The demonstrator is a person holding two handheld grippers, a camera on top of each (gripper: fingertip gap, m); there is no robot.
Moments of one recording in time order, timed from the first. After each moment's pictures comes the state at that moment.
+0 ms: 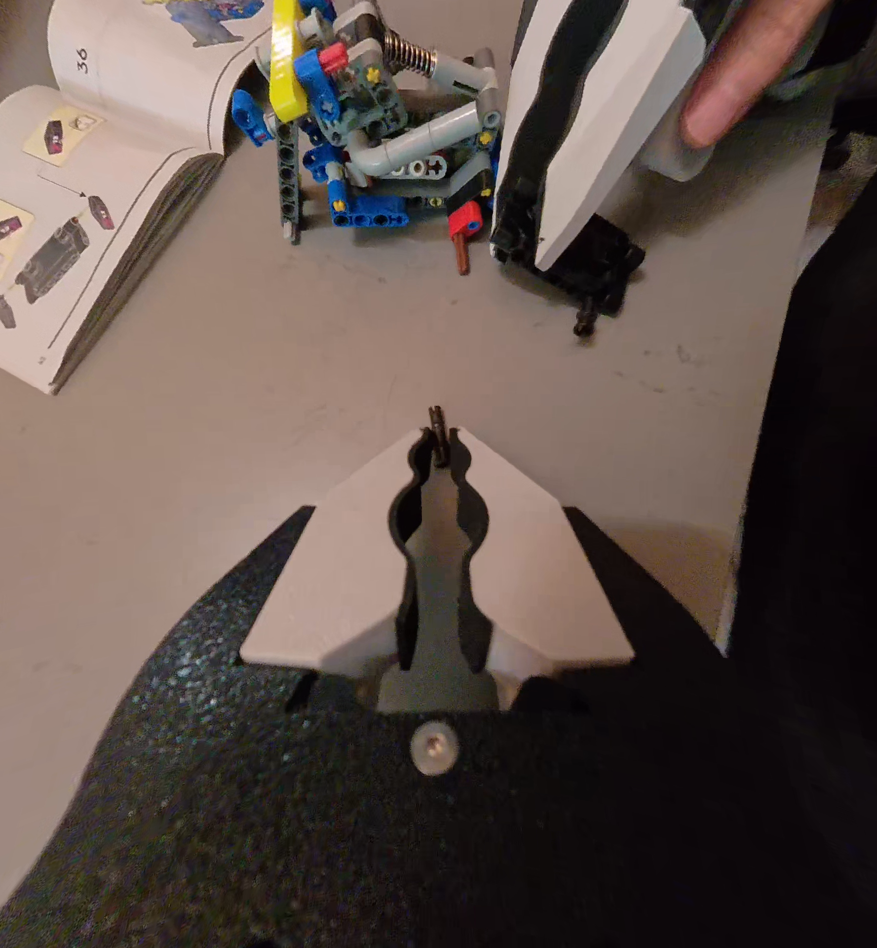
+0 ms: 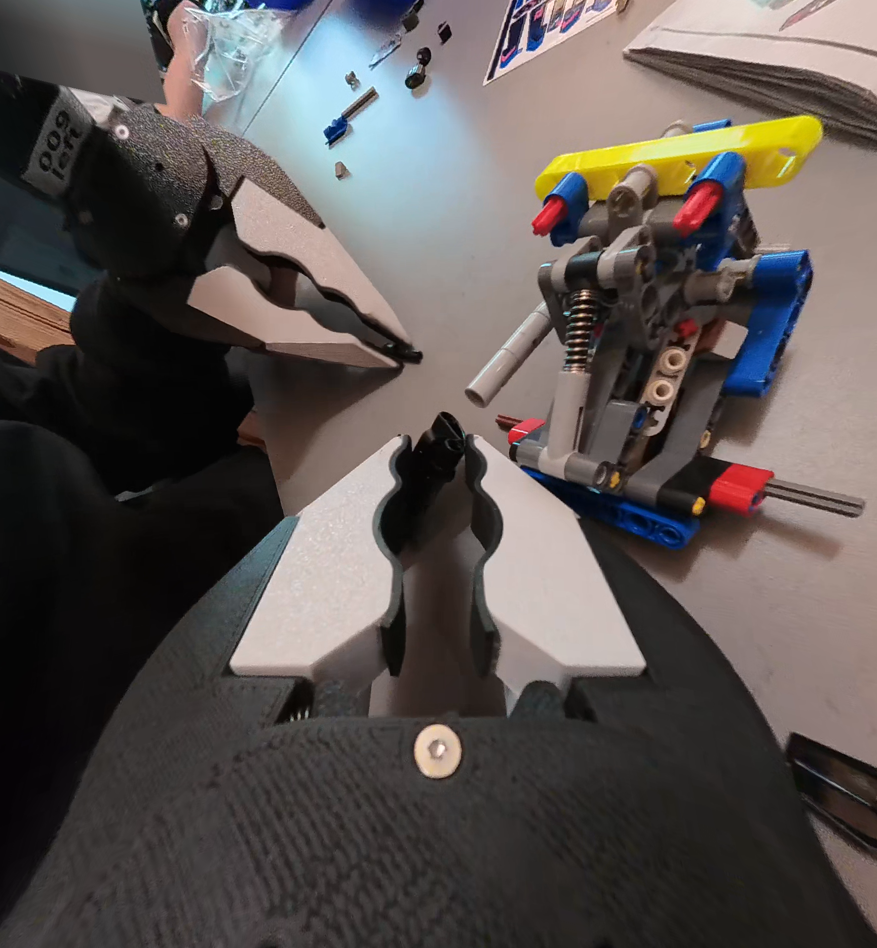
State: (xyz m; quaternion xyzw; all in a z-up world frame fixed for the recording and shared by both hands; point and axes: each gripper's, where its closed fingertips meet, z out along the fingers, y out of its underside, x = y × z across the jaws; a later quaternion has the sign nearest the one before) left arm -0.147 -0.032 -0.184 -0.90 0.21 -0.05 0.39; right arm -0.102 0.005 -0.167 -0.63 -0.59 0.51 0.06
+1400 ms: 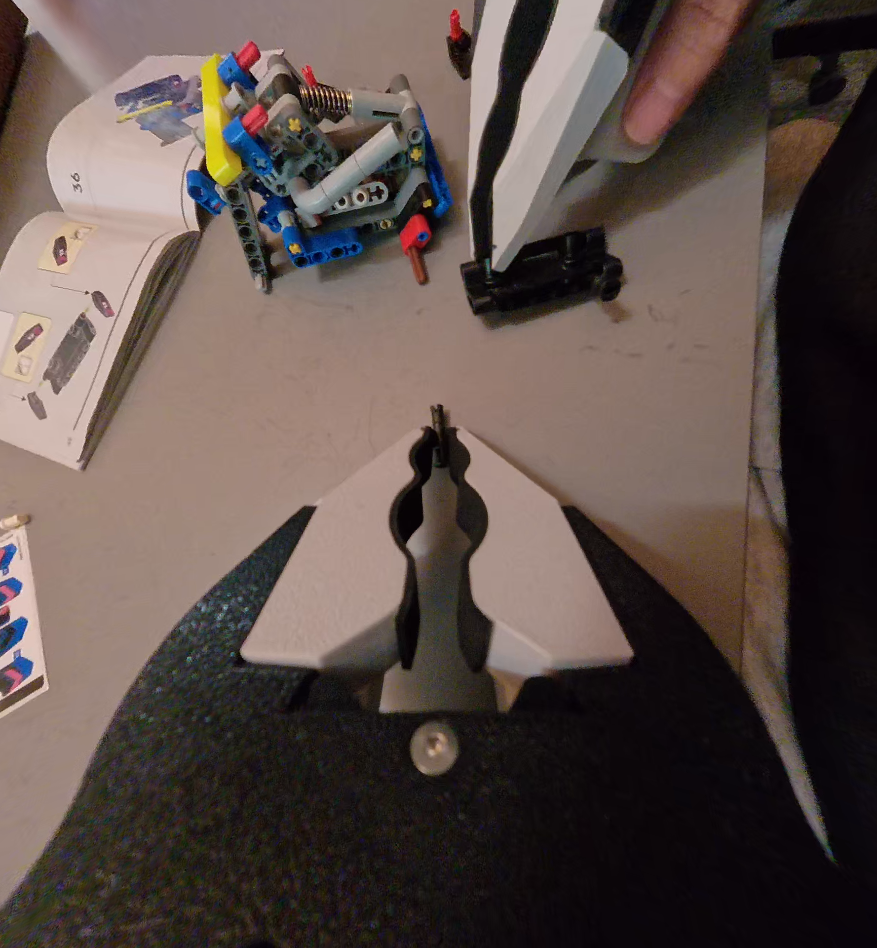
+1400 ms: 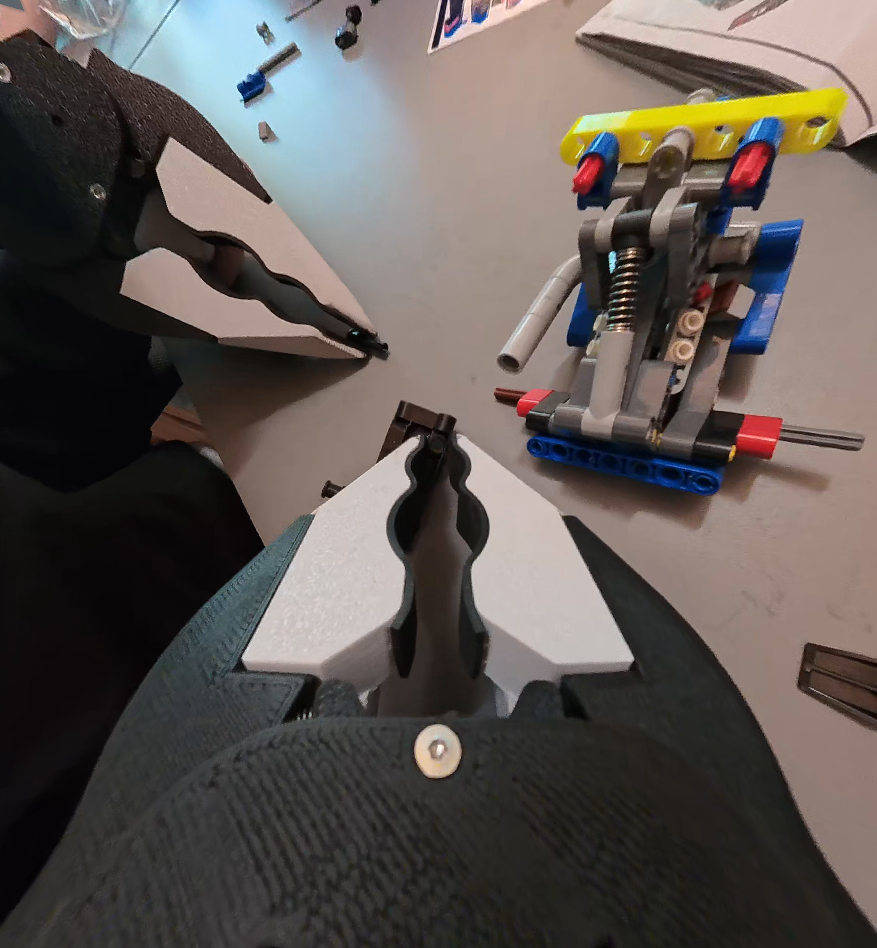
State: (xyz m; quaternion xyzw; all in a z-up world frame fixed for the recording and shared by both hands) left arm -0.140 -0.034 -0.183 -0.86 0.30 -0.02 0.41; right arm -0.095 0.004 -0.173 -0.66 -0.60 0.43 0.13
